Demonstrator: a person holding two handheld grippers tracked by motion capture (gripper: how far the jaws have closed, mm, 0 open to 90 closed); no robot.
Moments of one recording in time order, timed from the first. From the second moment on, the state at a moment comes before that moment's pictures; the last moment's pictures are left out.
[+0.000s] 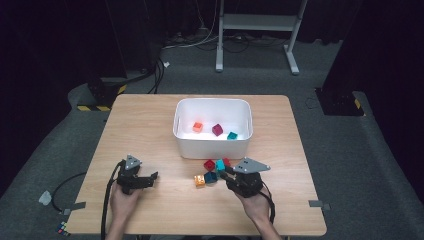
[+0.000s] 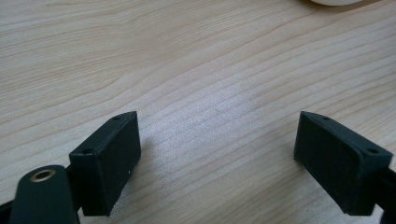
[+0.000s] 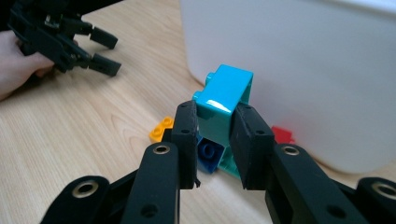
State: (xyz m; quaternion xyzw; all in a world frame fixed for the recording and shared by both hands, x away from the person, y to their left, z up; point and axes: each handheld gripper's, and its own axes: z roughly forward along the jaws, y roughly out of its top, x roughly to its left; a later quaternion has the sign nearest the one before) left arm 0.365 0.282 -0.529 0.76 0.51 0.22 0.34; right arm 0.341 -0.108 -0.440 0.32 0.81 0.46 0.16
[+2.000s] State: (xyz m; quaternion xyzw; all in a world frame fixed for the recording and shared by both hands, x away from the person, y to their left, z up) left arm 0.365 0.282 -0.529 0.76 0.51 0.22 0.34; right arm 0.422 -0.109 -0.343 0.33 0.79 0.48 0.19
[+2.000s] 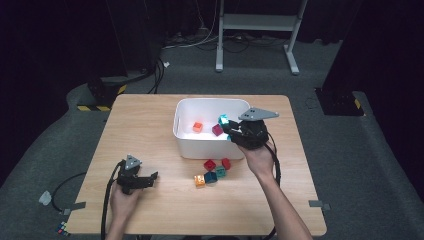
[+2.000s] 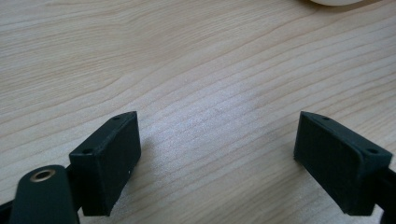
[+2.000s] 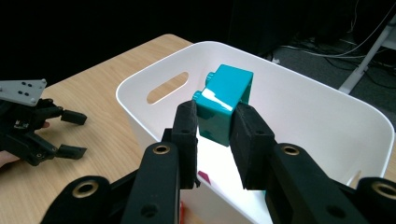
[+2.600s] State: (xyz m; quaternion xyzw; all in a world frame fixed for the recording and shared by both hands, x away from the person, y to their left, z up) left arm 0.365 0.282 -0.529 0.76 0.51 0.22 0.34; right arm 0.462 -0.089 -0.338 0.35 0.79 0.46 0.18
